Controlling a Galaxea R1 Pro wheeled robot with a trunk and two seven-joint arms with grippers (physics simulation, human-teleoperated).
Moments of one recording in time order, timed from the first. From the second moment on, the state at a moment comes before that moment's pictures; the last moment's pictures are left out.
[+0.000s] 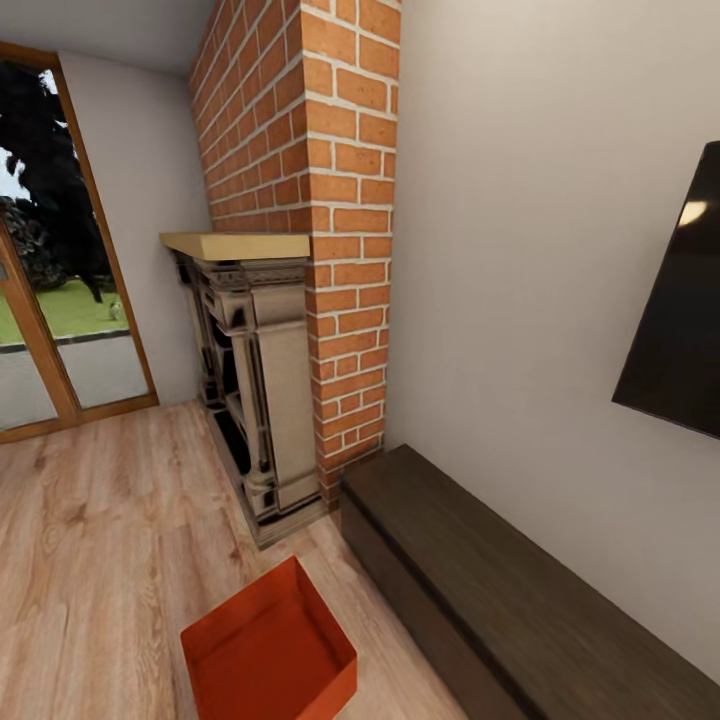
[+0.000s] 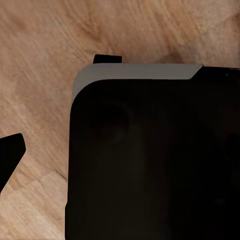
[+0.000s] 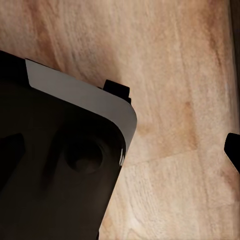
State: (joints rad) left arm 0.00 -0.01 0.02 -0.12 0.05 -0.05 0.01; right arm -0.15 -0.06 0.60 0.03 -0.26 -0.10 0.08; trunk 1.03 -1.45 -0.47
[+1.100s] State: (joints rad) left arm 0.00 -0.01 0.02 -0.13 0.05 -0.05 0.01; right arm -0.15 -0.06 0.60 0.03 -0.26 -0.10 0.08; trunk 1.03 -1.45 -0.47
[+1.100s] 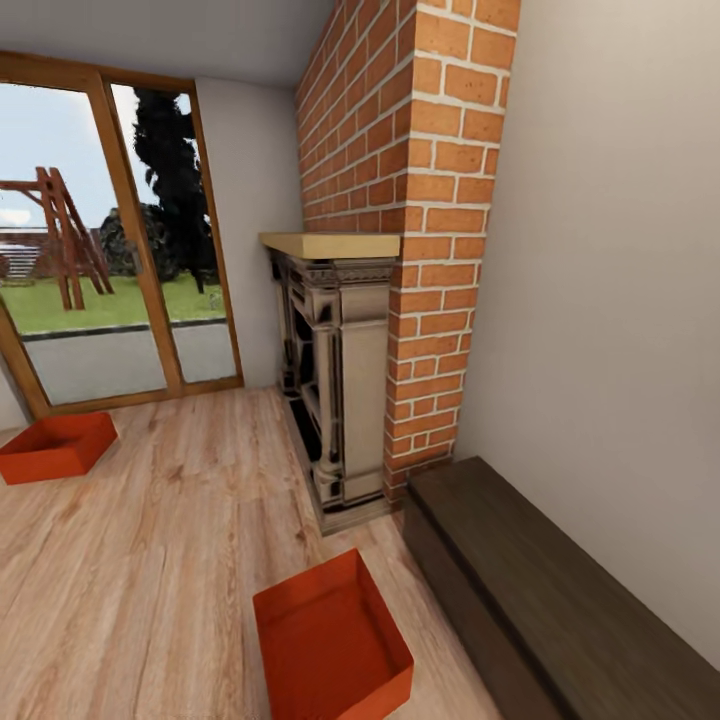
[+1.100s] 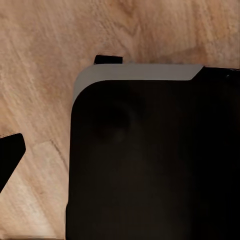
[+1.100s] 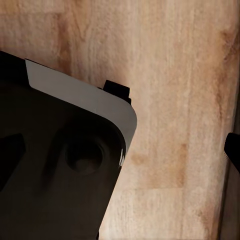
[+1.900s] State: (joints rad) left arm 0.00 -0.01 0.02 -0.13 0.05 -0.05 0.01; right arm -0.15 -0.06 0.60 0.03 -0.26 -0.10 0.08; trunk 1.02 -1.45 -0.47
